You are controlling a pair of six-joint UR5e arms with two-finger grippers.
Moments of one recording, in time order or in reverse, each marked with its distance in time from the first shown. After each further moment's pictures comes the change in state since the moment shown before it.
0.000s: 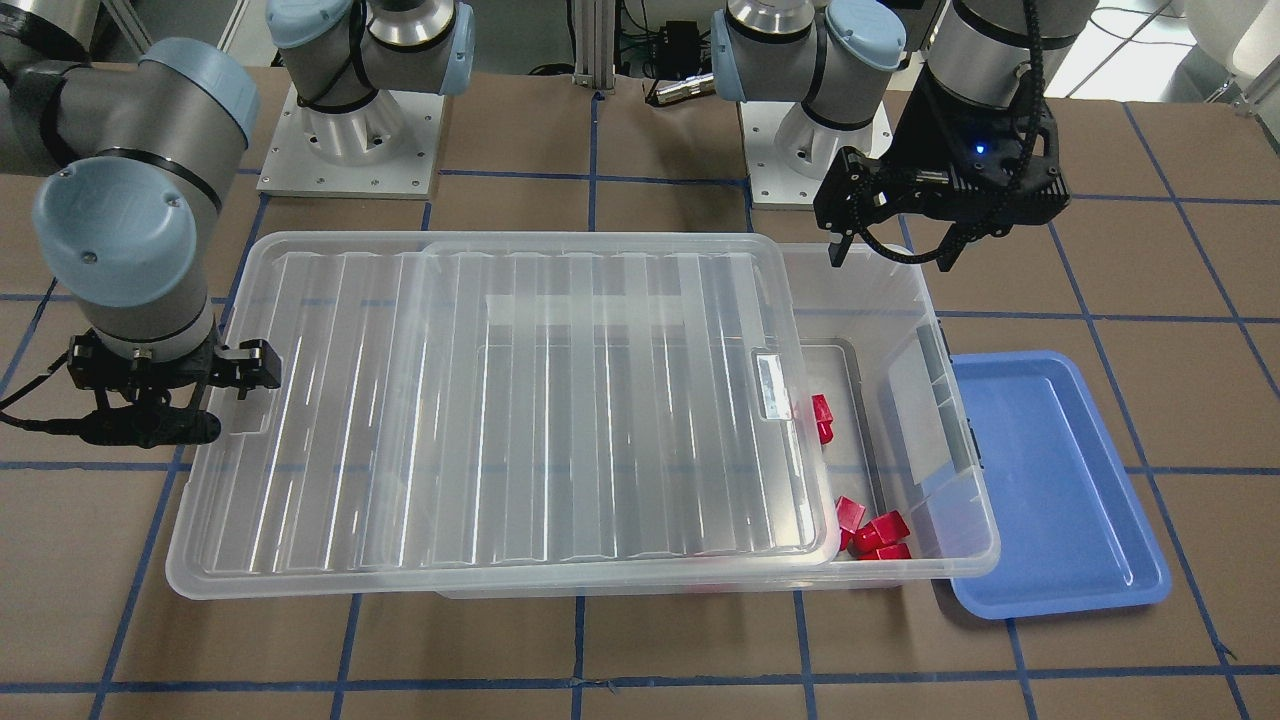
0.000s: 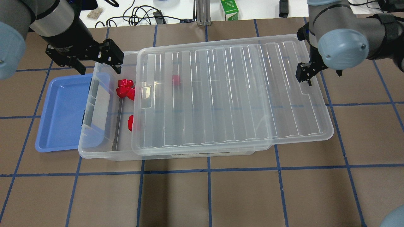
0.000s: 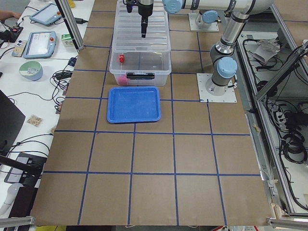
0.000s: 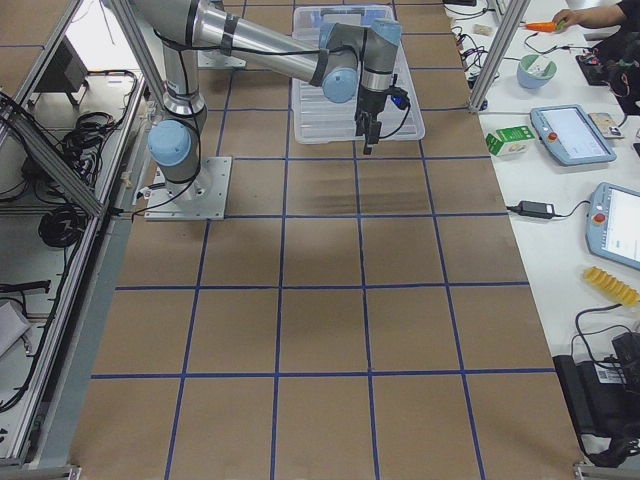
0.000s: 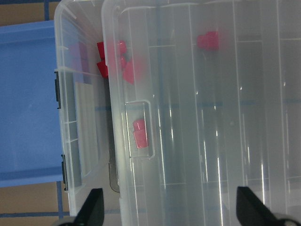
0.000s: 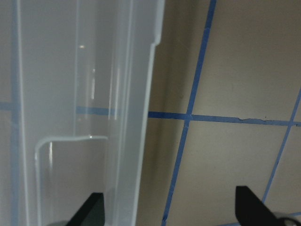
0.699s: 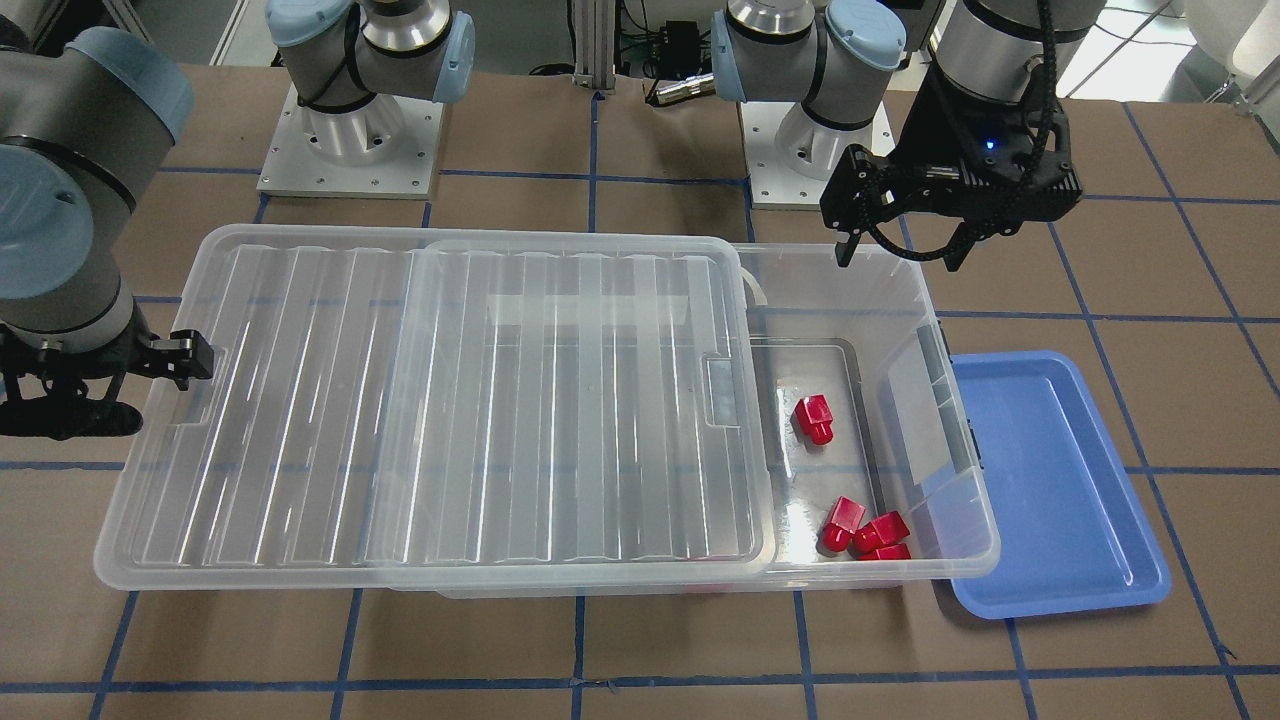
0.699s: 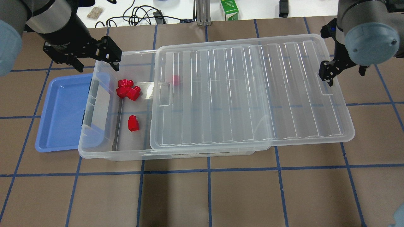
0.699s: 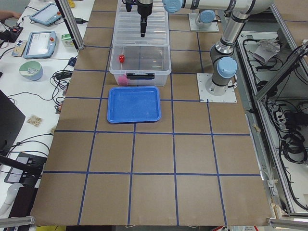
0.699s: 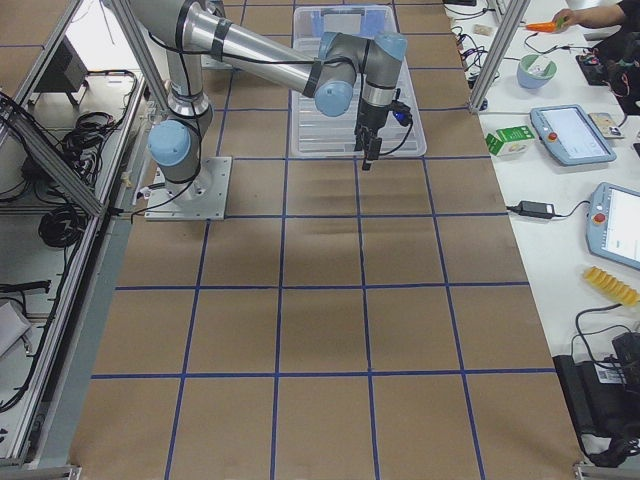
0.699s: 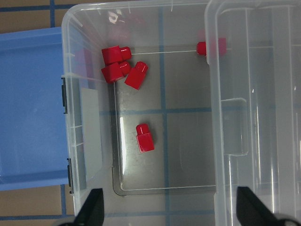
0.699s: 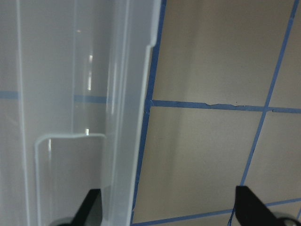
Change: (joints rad) left arm 0.004 -0.003 0.012 0.000 0.001 0.004; right arm -0.099 -0.026 0.005 0.014 -0.005 -0.059
